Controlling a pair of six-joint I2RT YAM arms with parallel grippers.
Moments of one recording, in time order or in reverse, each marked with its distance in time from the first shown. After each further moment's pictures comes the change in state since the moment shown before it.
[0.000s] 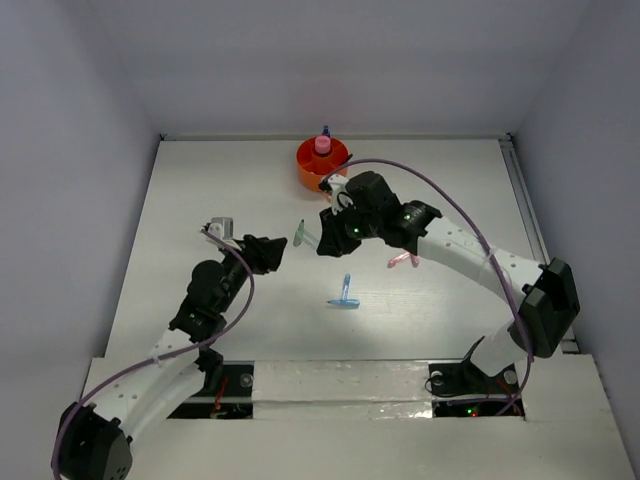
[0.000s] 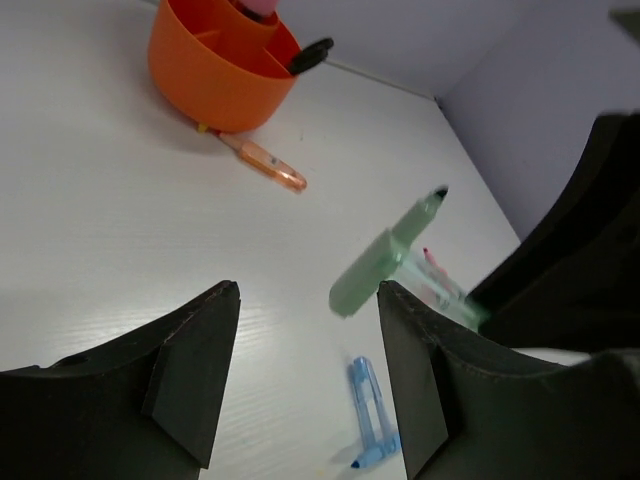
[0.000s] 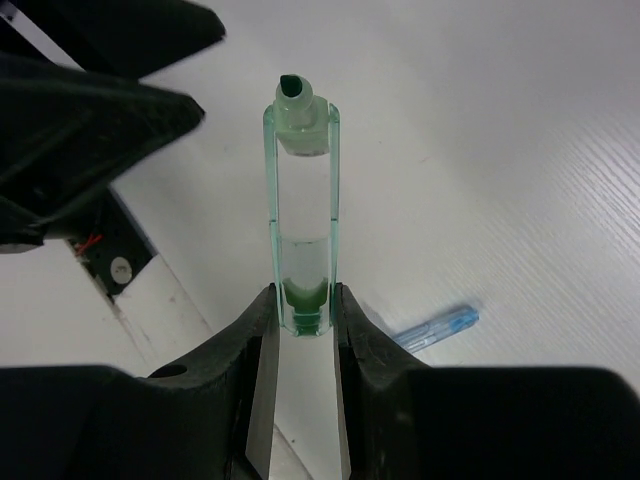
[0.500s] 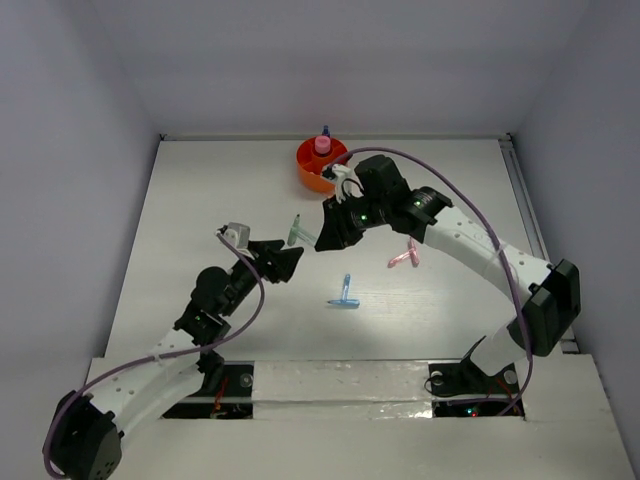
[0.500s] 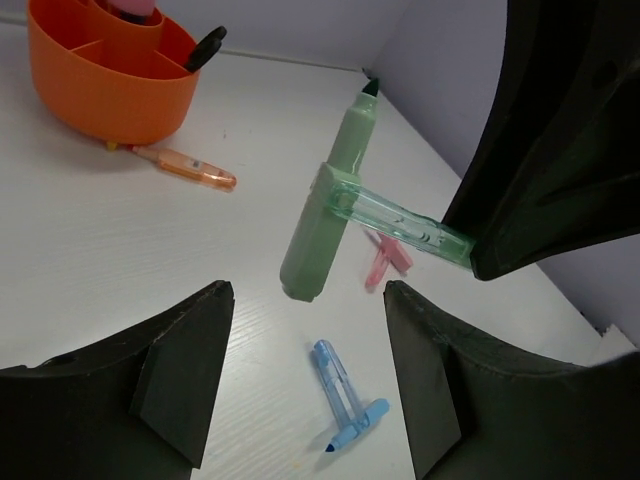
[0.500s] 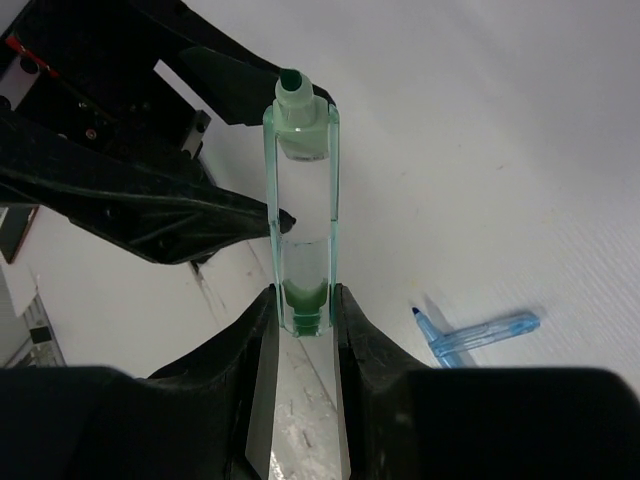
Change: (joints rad) left arm -0.099 -0.006 -0.042 0.116 0.098 0.096; right arm -0.065 0.005 0.123 -0.097 -0.236 0.025
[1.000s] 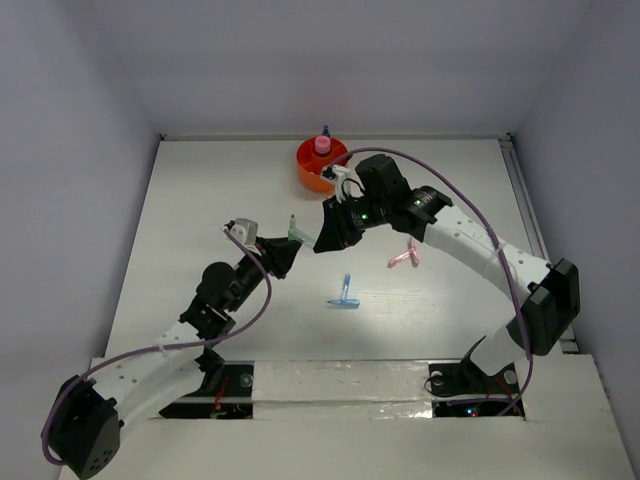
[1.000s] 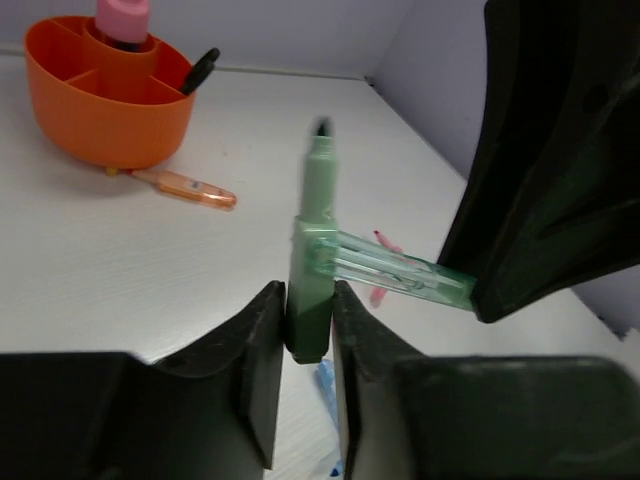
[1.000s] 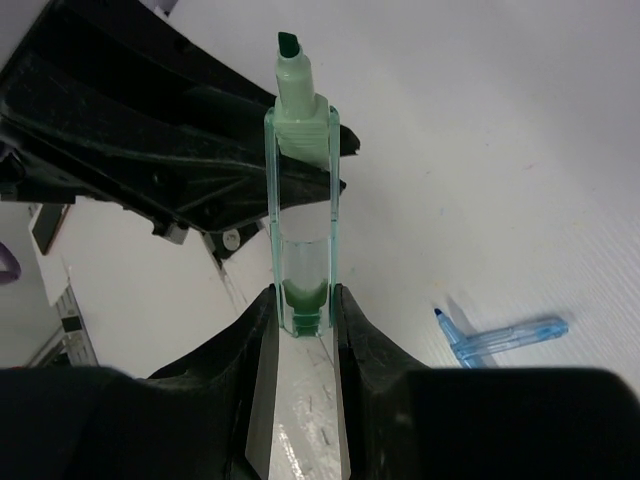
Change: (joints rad) left arm -0.051 0.092 0.044 0.061 -0.054 0.061; right arm -0.010 0.006 0.000 -0.006 -0.064 0.022
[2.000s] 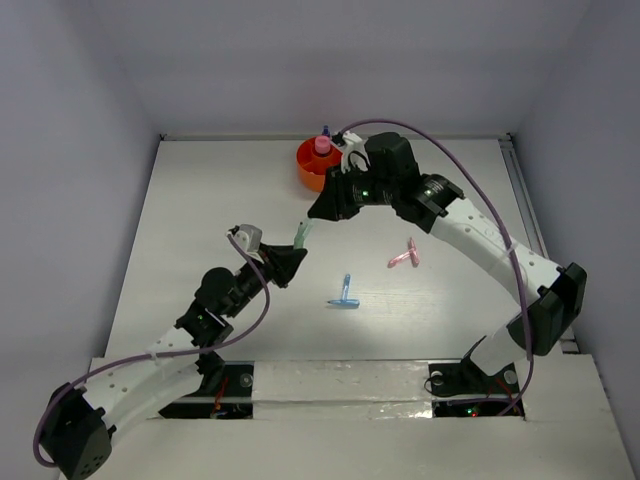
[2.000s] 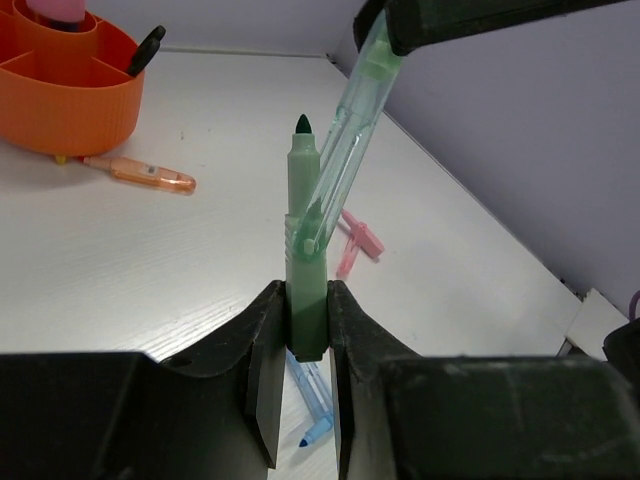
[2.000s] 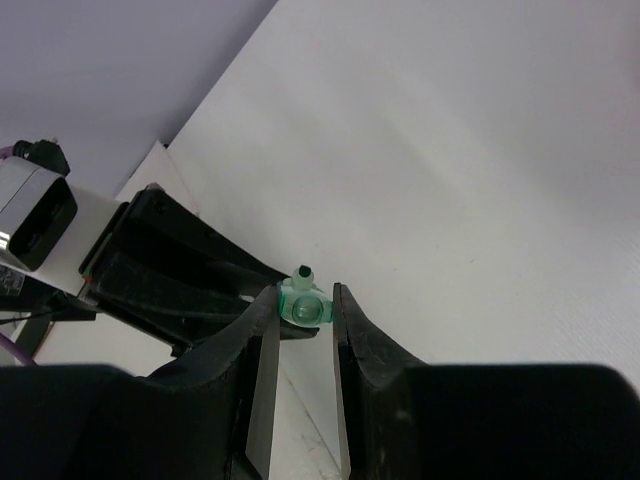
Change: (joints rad) left arm -0.080 -0.079 0.003 -0.085 0.023 -0.004; right arm -0.016 -0.008 0.132 0.092 0.198 0.081
